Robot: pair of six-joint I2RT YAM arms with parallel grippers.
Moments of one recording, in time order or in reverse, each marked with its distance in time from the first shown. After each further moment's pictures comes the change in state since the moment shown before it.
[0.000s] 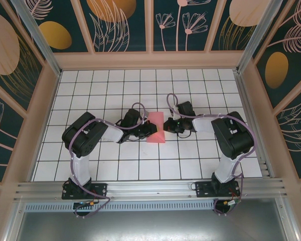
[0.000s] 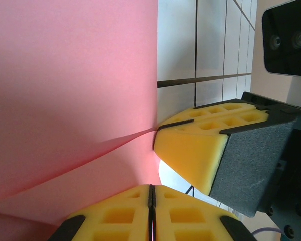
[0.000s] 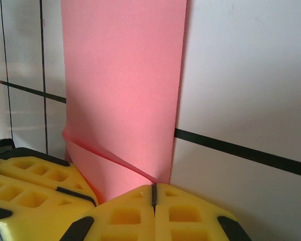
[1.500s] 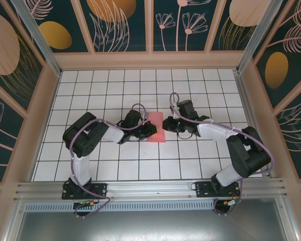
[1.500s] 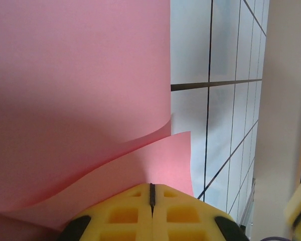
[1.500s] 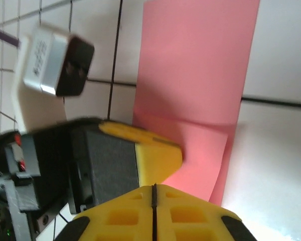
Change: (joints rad) left arm -0.009 0.004 -0.004 -0.016 -0.056 -0.001; right arm 0.096 -0.258 -0.040 -0.114 0.092 0.057
